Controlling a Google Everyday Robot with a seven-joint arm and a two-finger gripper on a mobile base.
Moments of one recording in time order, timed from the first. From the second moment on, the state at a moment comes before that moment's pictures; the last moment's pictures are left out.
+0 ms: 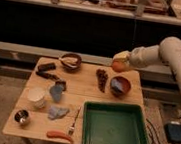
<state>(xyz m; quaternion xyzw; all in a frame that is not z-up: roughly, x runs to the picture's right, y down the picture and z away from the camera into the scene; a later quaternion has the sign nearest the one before) 0.145 -0.088 0.723 0.13 -0.32 -0.48 0.81</state>
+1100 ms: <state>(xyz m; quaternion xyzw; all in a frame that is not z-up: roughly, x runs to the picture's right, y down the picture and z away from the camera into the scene) -0.011 0.013 0.864 0.02 -0.30 -0.66 0.69</state>
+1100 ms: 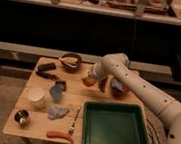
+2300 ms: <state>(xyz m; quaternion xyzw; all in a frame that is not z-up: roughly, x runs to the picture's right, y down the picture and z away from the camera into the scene) -0.019 0.059 0.911 -0.08 -0.33 -0.69 0.64</state>
